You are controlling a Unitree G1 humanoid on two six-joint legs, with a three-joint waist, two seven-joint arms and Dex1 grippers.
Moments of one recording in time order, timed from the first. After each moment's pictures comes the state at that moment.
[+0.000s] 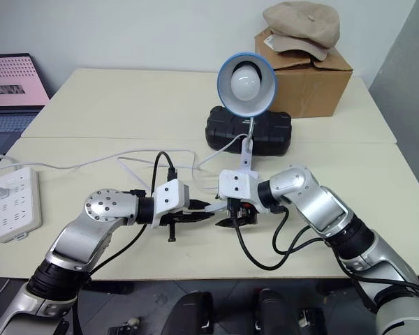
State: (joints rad) left arm -0.37 0.68 -0.23 -0.24 -0.17 0.34 -1.08; right arm -0.73 -0.57 0.54 -0.19 0.17 0.58 1.08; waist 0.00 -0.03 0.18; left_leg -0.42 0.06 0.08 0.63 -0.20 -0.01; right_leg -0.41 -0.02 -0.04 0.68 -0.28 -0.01
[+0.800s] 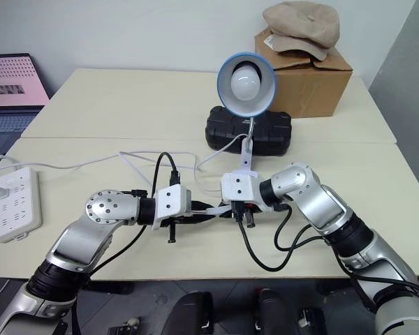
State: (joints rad) left arm -0.36 0.69 -0.25 -0.23 -0.13 0.25 -1.08; right arm -0.73 -0.57 0.54 -0.14 0.10 0.47 1.16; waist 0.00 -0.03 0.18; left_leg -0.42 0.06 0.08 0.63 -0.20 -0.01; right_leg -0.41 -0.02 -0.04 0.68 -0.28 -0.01
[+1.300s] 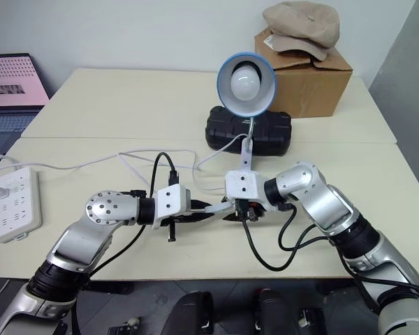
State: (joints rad) left arm -0.36 0.69 -0.25 -0.21 -0.11 0.25 -1.06; right arm -0.72 -0.60 0.50 -0.20 0.11 0.53 1.16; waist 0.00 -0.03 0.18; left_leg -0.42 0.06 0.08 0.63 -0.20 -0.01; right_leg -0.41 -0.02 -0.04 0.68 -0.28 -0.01
